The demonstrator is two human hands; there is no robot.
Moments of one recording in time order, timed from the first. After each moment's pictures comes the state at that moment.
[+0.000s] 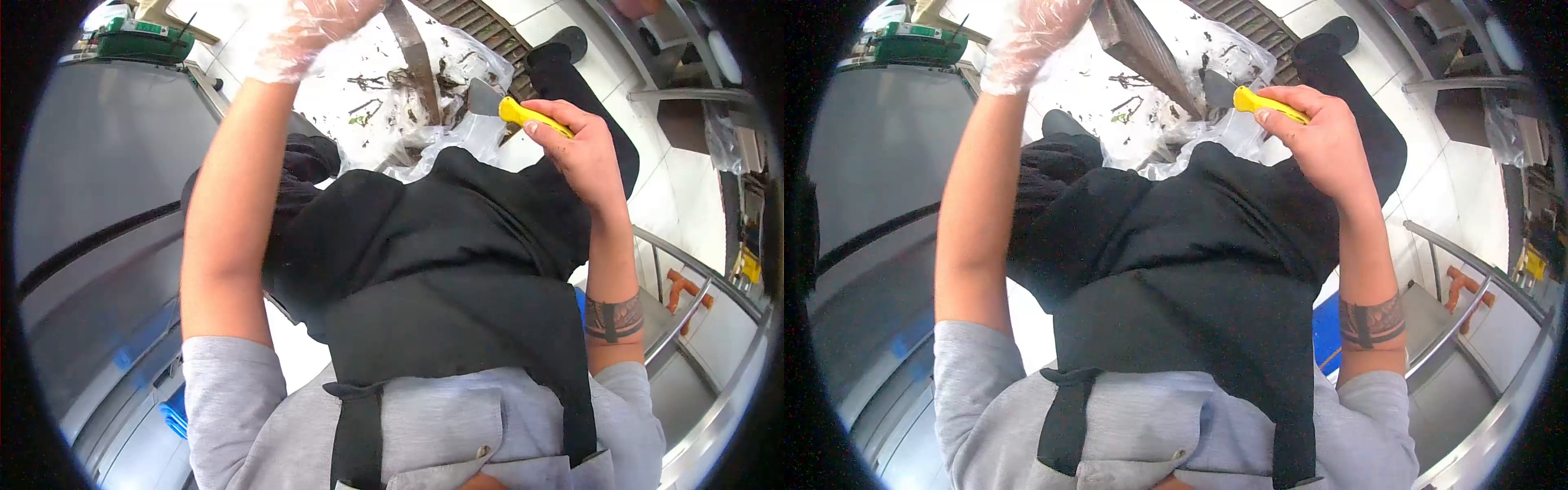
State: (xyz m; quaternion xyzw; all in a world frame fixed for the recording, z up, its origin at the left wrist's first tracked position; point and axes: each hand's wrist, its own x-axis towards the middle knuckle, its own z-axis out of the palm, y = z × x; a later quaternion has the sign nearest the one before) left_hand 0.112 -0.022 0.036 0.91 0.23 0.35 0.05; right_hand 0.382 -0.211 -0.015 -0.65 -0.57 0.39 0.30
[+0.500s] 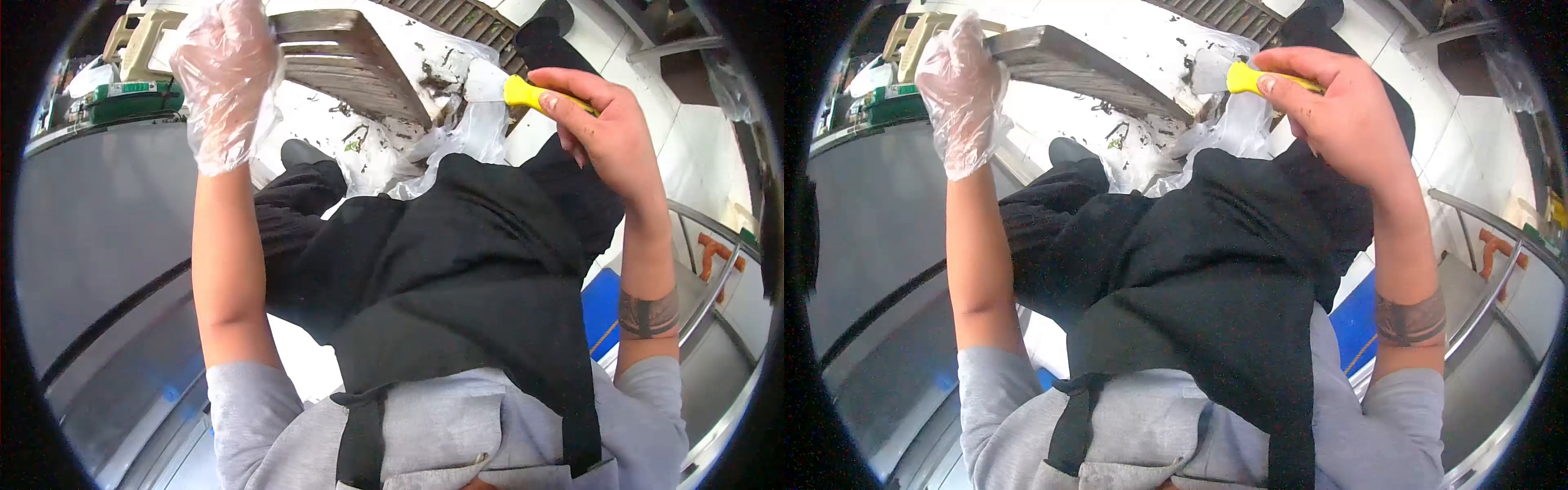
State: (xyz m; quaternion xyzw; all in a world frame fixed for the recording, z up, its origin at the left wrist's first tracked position) left_hand 0.078 0.004 0.017 0.86 0.34 0.25 -0.27; right_hand 0.413 -0.197 0.013 -0.67 -0.47 0.46 0.35
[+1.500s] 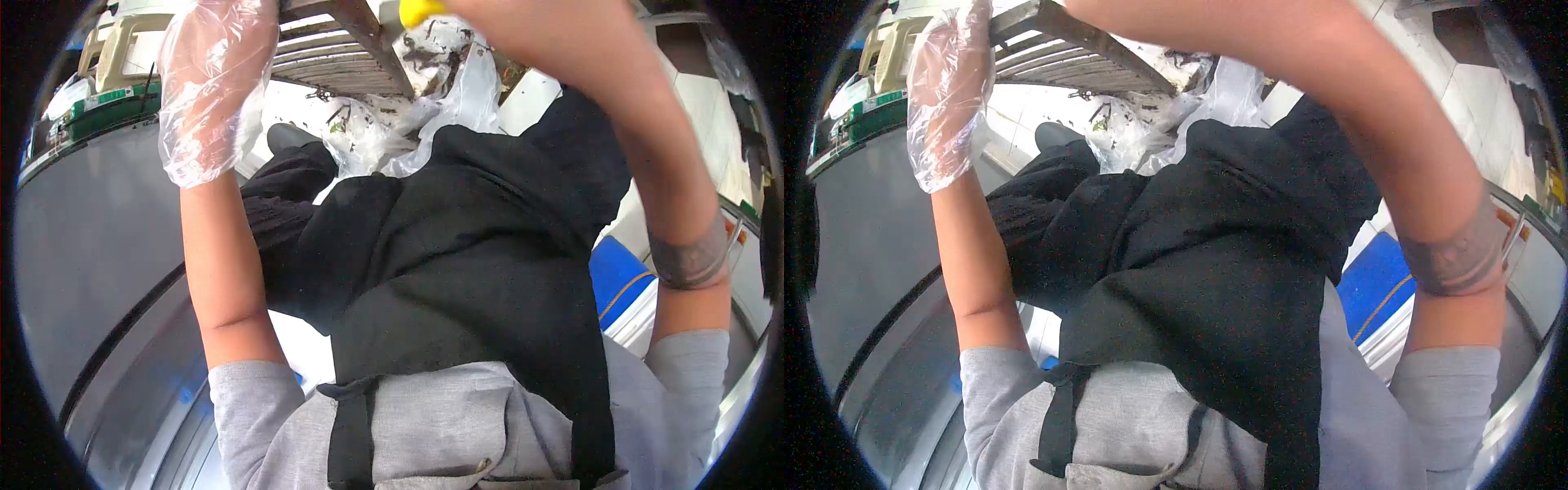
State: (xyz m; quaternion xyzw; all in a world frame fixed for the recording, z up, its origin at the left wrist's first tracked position) left_hand 0.115 -0.029 0.016 0.88 0.34 0.04 -0.34; right_hand 0.344 -0.111 0.082 -0.67 -0.67 0.18 0.27
